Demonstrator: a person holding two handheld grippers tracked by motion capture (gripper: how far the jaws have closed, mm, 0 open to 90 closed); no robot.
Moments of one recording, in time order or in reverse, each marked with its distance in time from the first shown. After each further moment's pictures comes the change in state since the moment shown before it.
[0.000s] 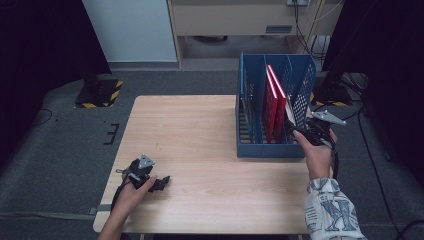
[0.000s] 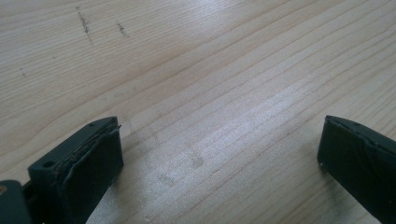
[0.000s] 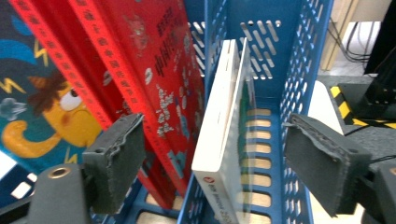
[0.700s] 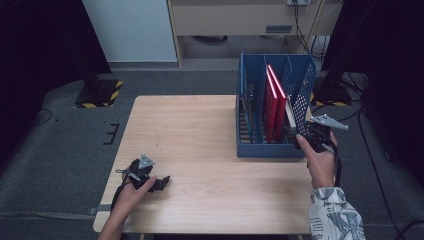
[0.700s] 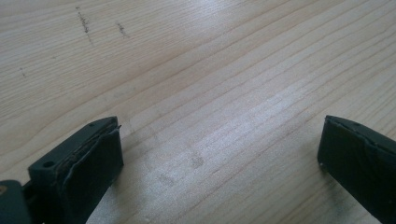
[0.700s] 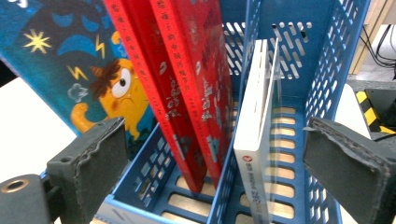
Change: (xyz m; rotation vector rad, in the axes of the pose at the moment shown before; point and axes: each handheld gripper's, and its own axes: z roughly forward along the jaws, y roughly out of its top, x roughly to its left) left arm 0.000 0.000 0.000 0.000 0.000 0.000; right arm 0.013 -0.002 -0.022 0.001 0.090 -0.022
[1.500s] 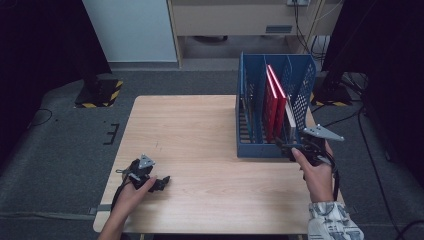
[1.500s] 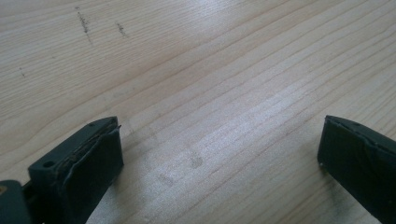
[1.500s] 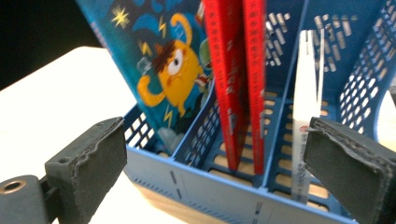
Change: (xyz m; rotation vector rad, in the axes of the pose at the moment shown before) left arm 0.000 0.000 0.000 0.000 0.000 0.000; right arm 0.036 -0.014 -0.026 0.016 0.069 -0.053
